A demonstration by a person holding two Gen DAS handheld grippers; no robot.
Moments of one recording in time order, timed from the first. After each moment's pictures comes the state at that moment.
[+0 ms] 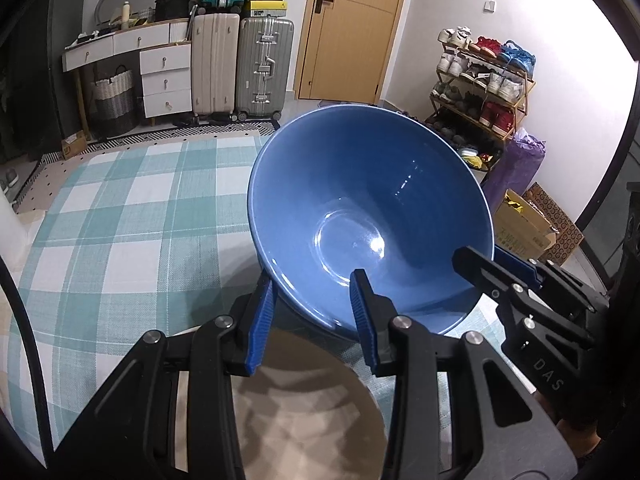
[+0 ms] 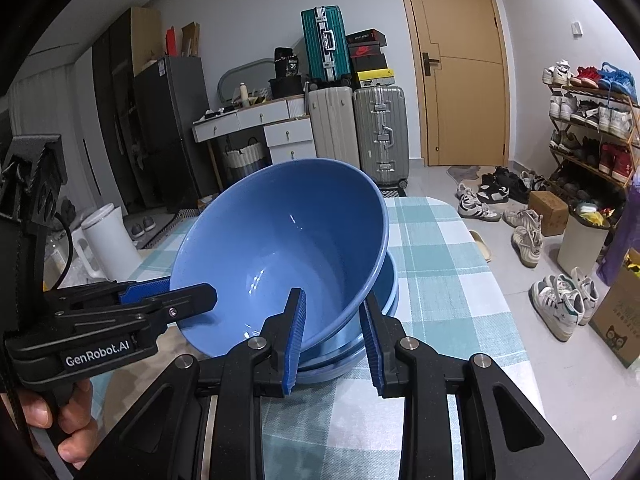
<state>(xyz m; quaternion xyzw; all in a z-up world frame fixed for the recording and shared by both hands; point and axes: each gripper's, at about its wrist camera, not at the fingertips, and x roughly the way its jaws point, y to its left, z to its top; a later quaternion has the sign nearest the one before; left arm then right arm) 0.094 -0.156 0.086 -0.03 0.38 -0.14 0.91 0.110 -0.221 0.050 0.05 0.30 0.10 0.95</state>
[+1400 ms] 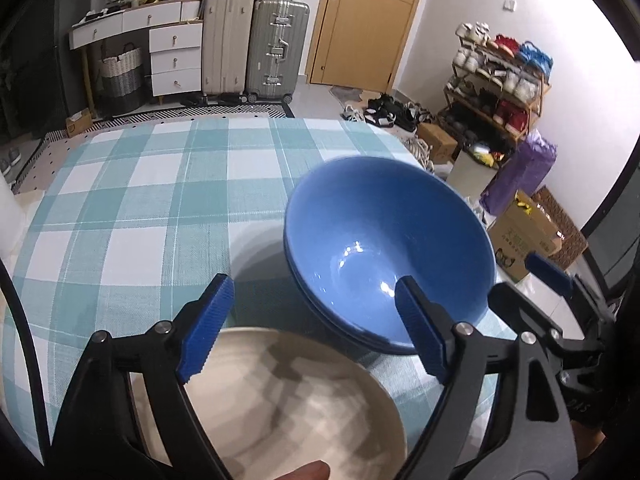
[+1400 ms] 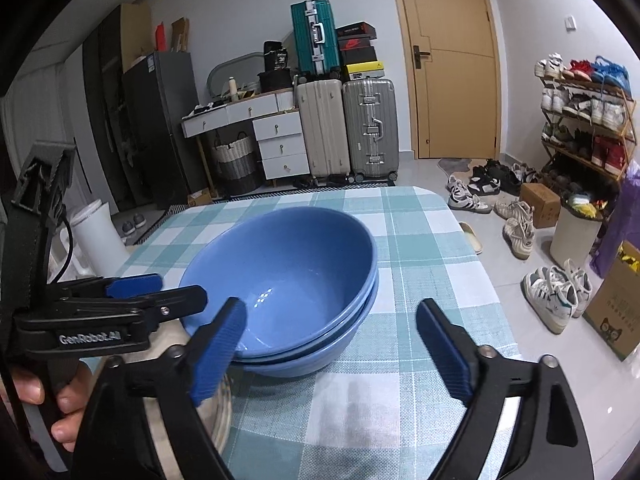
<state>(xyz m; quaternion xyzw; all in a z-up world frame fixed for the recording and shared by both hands) 0.150 -0.130 0.049 -0.05 0.40 -0.13 0.90 0.114 -0.243 0.030 0.07 0.32 0.08 0.94</state>
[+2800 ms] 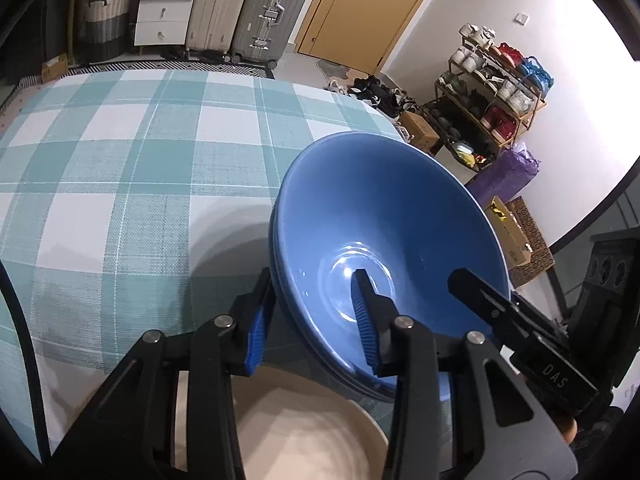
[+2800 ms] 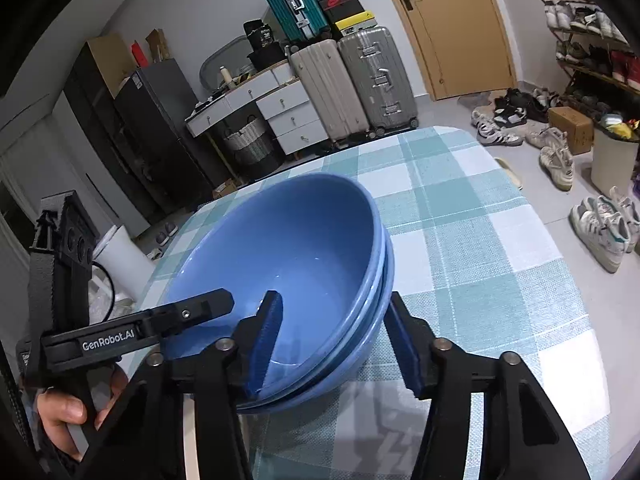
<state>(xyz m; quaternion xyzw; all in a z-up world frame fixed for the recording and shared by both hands) 0.212 -0.132 -0.004 -0.12 0.46 -0.17 0.87 0.175 -0.255 -0.007 0.17 0.38 0.13 0.90</state>
